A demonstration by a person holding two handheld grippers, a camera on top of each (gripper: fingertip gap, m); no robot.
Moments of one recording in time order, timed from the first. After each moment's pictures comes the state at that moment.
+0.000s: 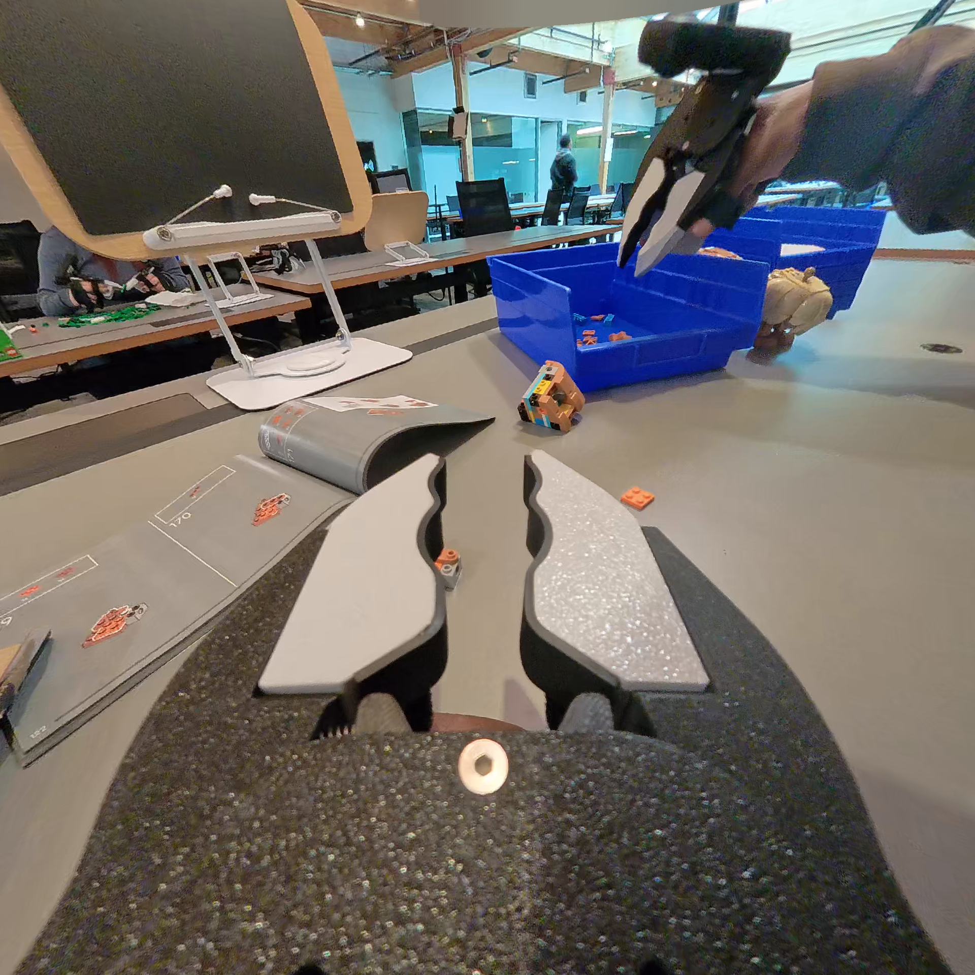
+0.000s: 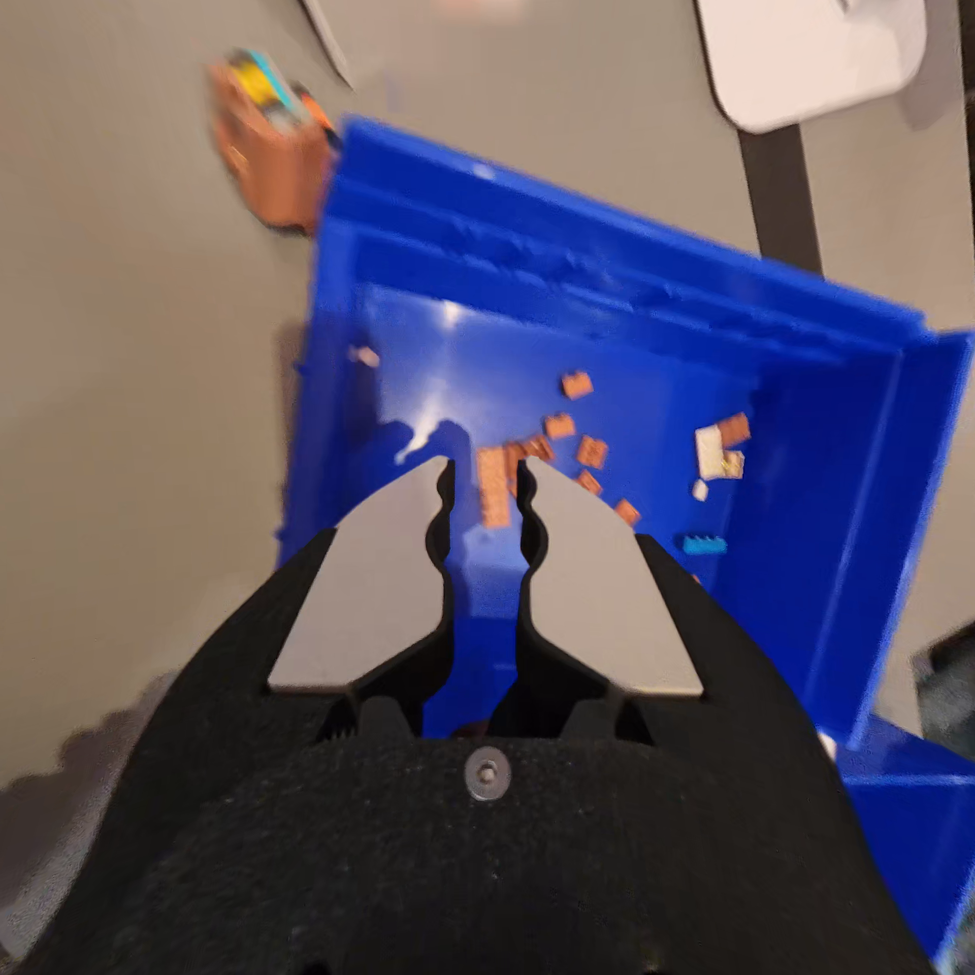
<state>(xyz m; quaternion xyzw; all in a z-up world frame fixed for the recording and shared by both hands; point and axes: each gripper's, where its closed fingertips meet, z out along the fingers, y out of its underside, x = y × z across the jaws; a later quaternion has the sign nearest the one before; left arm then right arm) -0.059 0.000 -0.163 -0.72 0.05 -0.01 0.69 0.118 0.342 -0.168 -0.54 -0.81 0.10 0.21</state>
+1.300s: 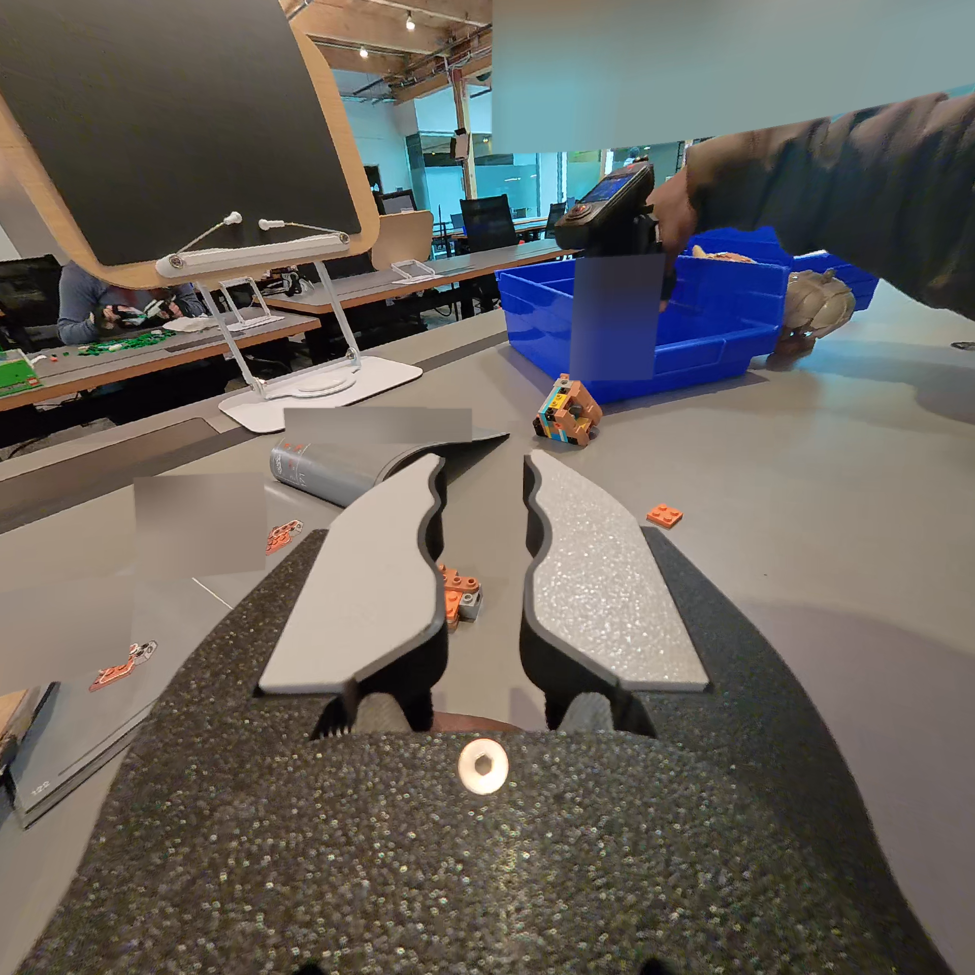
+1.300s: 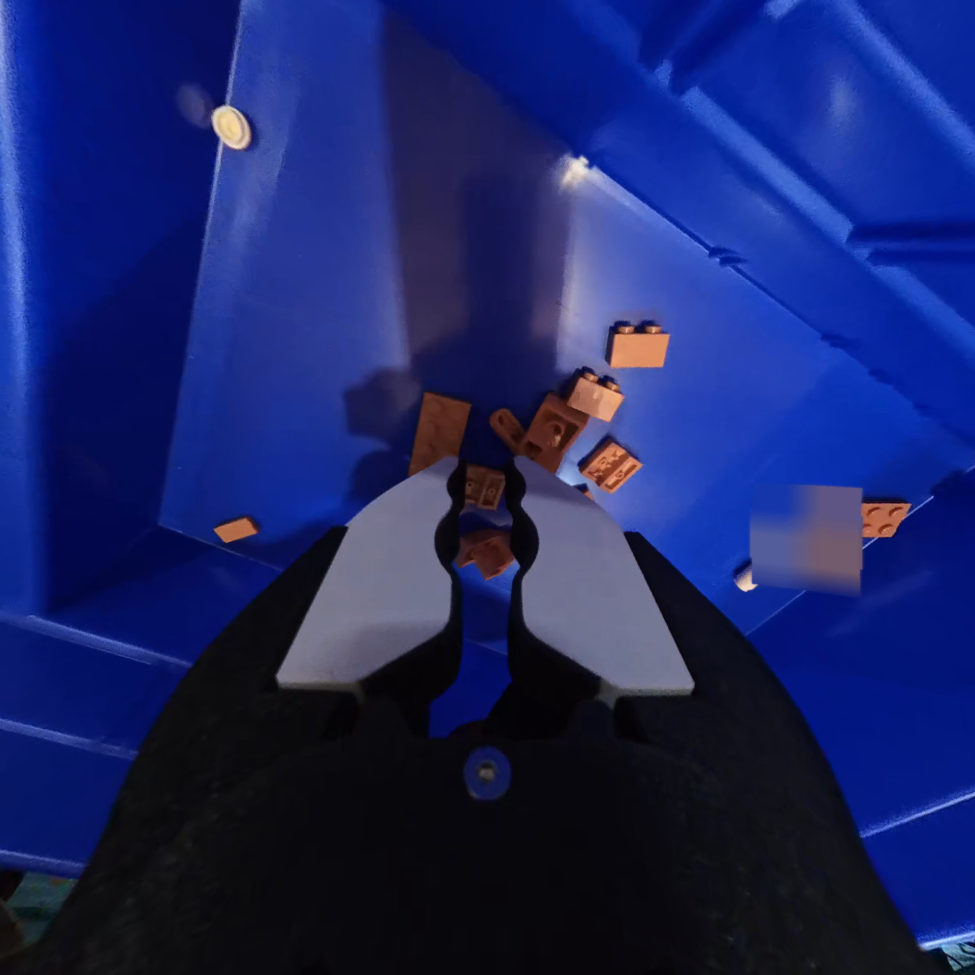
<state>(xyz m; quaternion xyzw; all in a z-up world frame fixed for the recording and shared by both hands) -0.065 0.016 -0.161 -0.71 0.06 0.00 0.70 0.116 0.384 -0.259 -0.43 -0.90 0.02 0.00</state>
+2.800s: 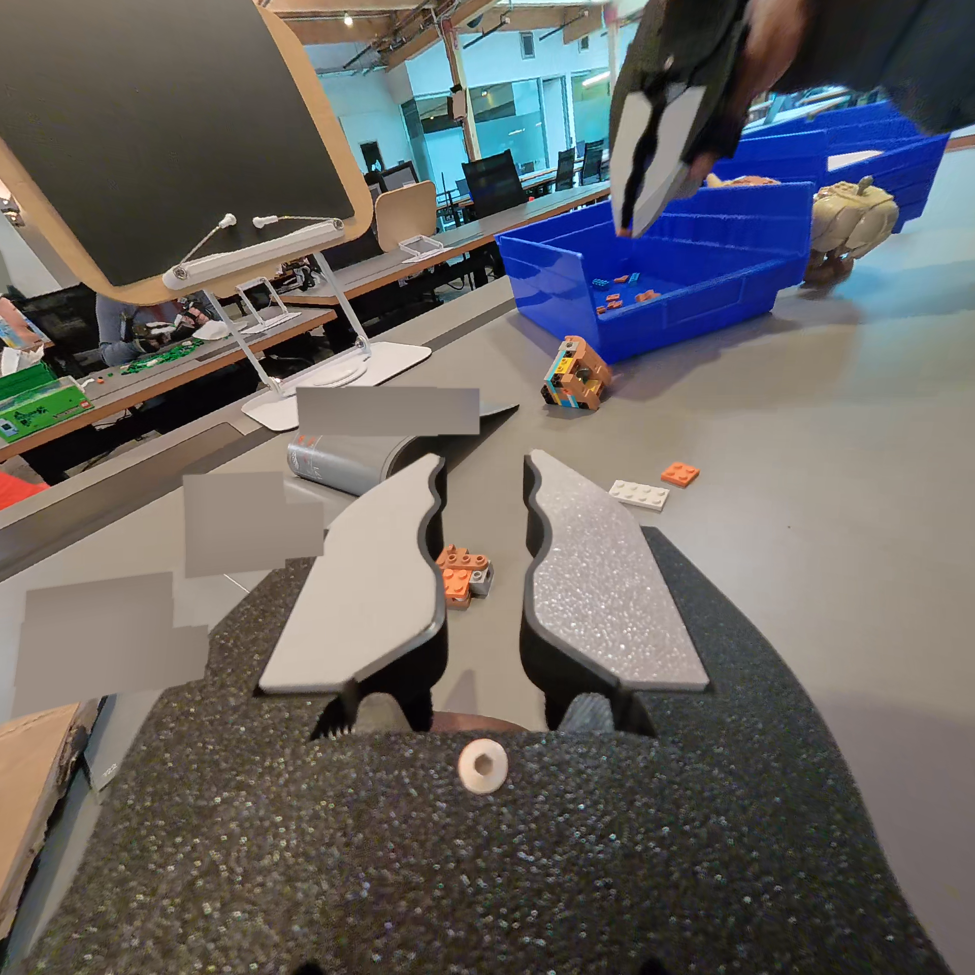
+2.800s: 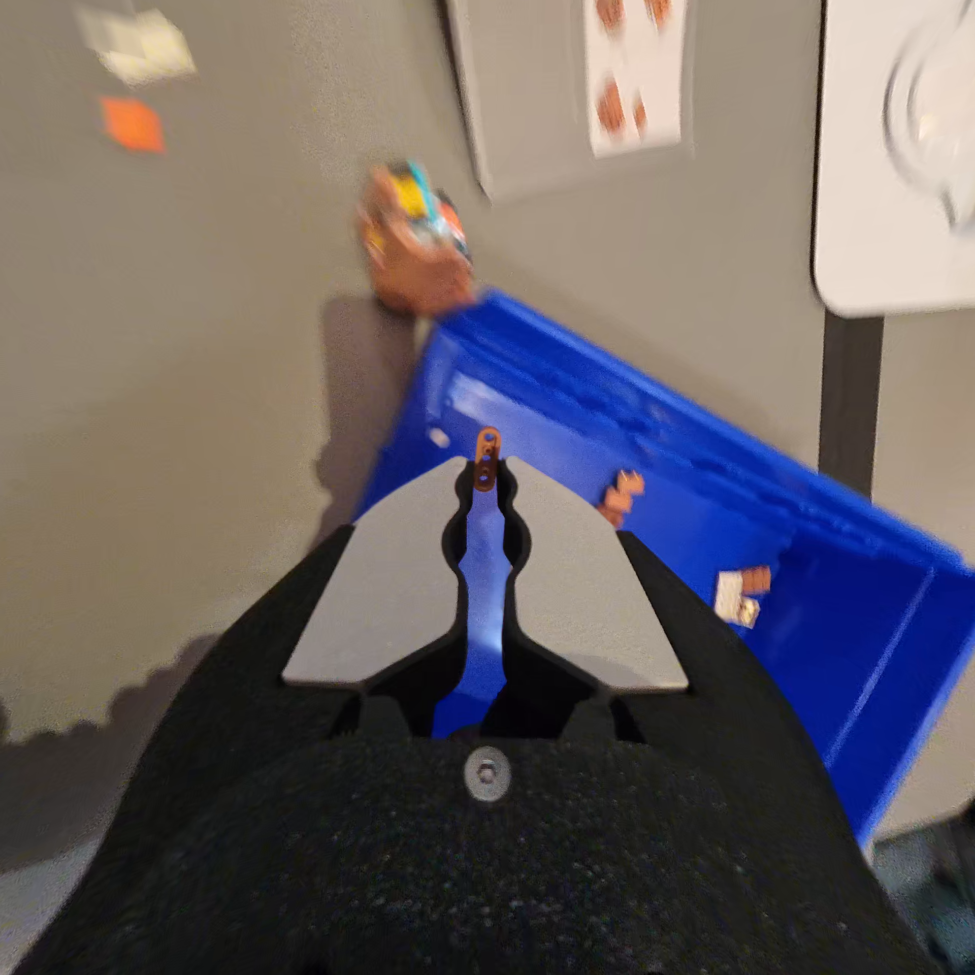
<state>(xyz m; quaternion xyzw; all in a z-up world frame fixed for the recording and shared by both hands) -0.060 0.014 -0.170 -0.72 0.10 0.06 0.68 0.081 0.275 -0.164 -0.43 -0.87 0.15 0.17</state>
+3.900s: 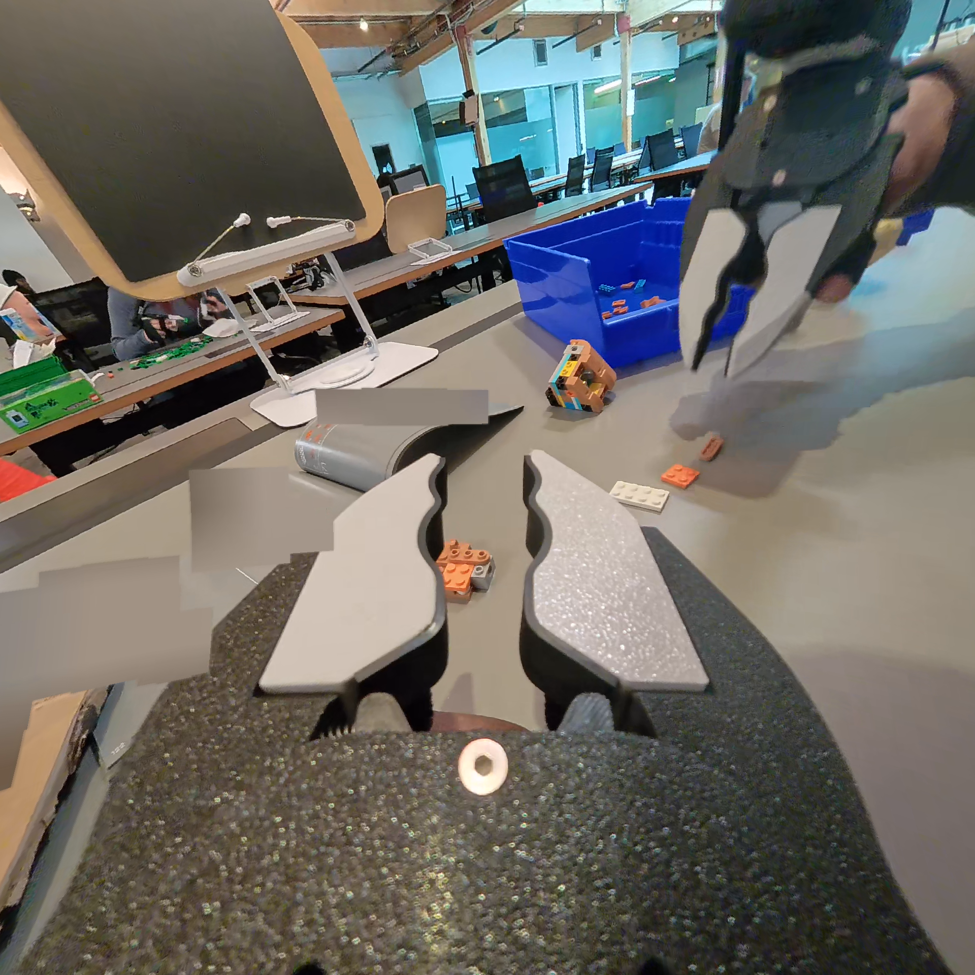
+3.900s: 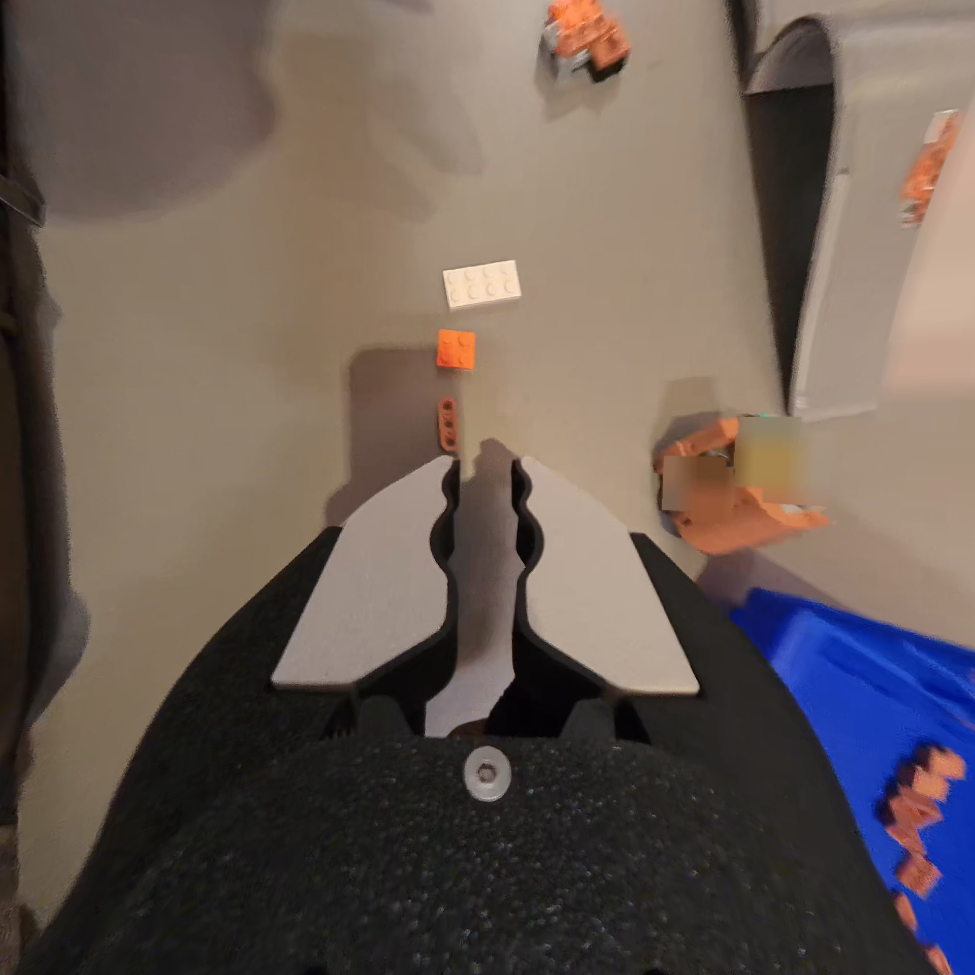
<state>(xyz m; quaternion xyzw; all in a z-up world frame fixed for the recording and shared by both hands) -0.062 0.008 -0.168 -0.72 0.09 0.06 0.68 0.078 0.130 -0.219 -0.40 -0.87 0.24 0.16</state>
